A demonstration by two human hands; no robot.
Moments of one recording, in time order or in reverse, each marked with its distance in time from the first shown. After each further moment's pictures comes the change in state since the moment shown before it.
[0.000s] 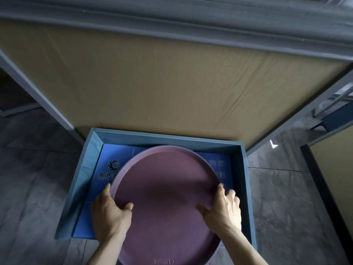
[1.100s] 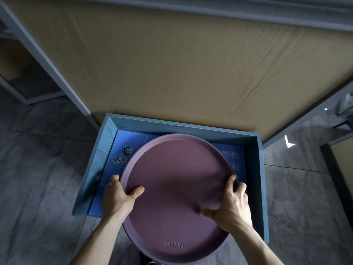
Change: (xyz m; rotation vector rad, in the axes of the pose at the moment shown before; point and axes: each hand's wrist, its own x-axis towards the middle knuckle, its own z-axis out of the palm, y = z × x) left_hand 0.022 -0.027 0.000 -0.024 -0.199 -0.075; right_hand -0.002 0.014 0.018 0.041 -0.054 -0.139
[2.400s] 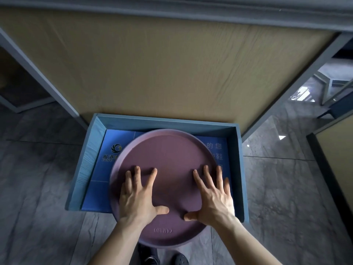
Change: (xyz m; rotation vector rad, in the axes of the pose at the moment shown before) left_hand -0.073 0.032 0.036 0.661 -0.094 0.513; right_hand -0.011 0.022 0.010 -0.364 -0.053 -0.326
